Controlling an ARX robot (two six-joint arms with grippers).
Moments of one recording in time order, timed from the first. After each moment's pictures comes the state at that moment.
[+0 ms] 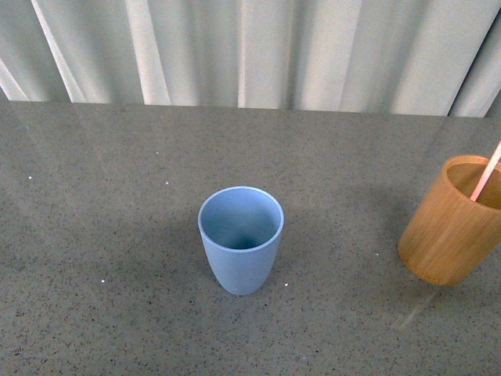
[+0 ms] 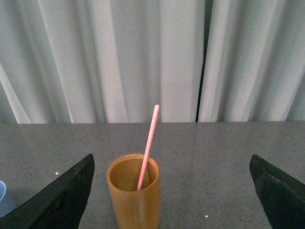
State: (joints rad) left arm 0.00 0.39 0.02 0.39 0.00 0.00; right arm 0.00 0.00 0.02 0.00 0.00 0.00
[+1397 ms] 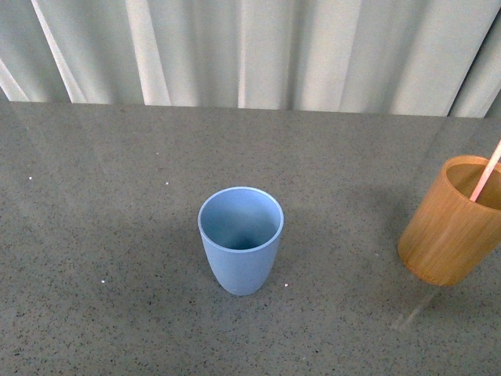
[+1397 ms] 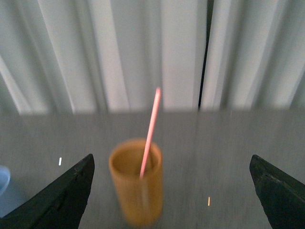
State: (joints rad) left arm 0.00 0.00 0.02 0.00 0.00 0.00; right arm -0.01 0.12 0.09 -0.17 -0.01 0.04
